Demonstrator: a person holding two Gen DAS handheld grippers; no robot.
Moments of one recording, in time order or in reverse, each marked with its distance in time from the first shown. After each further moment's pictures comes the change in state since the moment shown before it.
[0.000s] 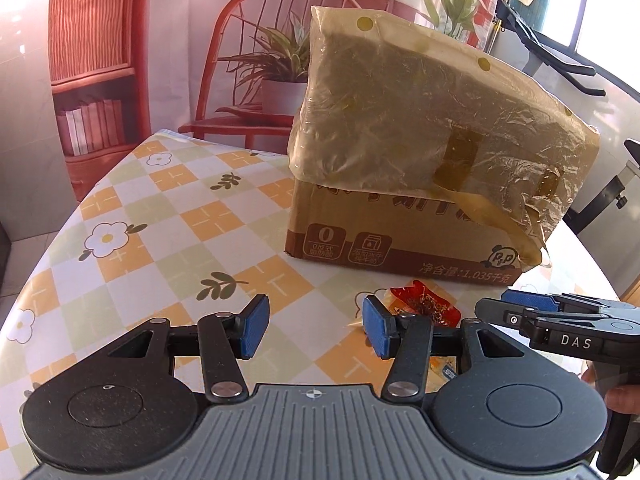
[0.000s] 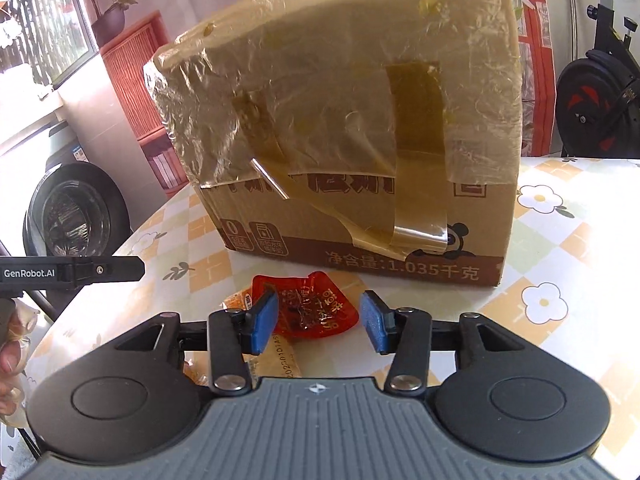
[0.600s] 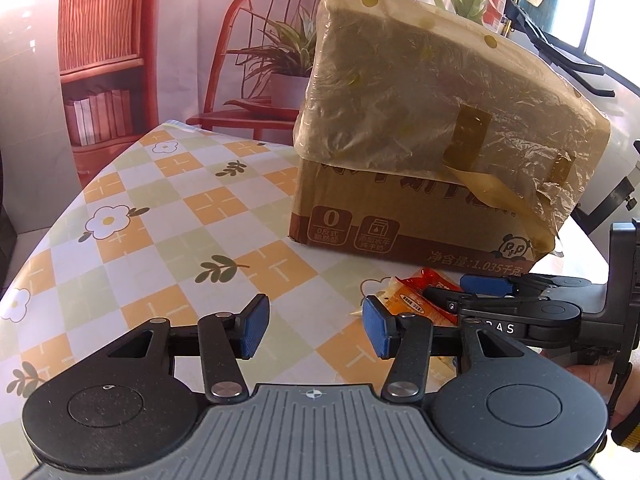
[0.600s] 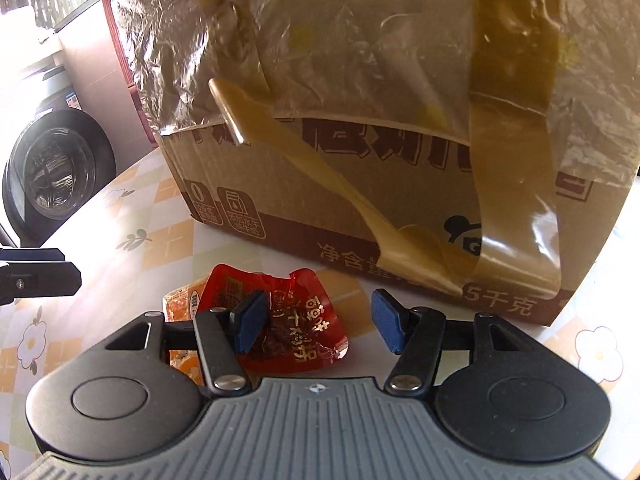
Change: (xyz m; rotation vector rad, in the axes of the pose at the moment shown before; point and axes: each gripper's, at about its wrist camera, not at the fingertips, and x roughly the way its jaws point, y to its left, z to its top) left arm 0.009 -0.006 -0.014 -0.018 -0.007 0.025; right arm 0.064 0.002 0.000 -0.140 0.069 -0.016
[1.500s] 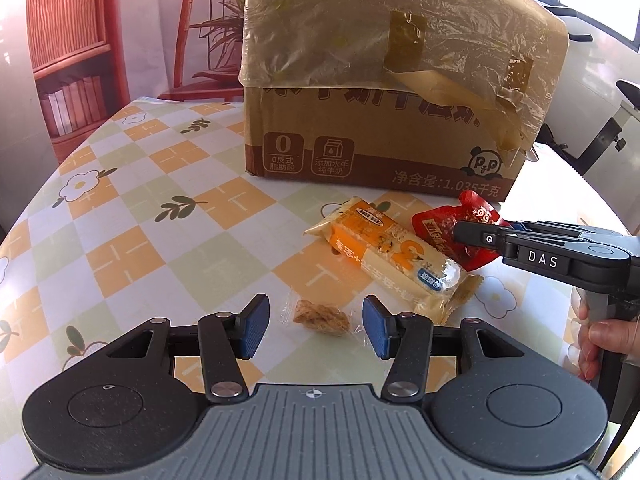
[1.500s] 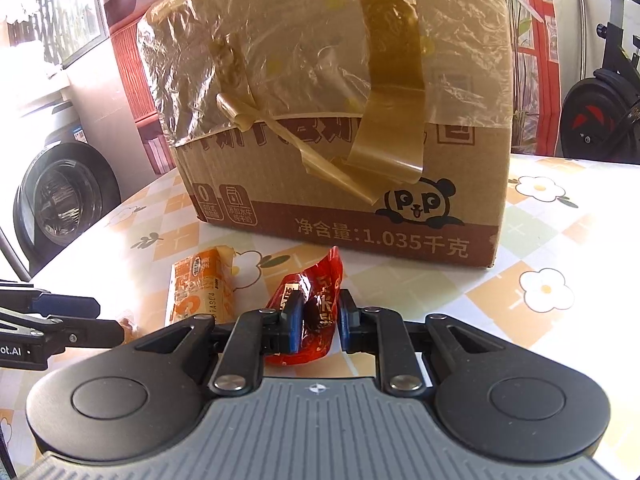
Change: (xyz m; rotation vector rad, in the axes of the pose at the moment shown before) left arm 0.008 -0.028 -0.042 0.106 0.079 -0.016; right arm -0.053 -0.017 -0.042 0.071 -0.134 0.009
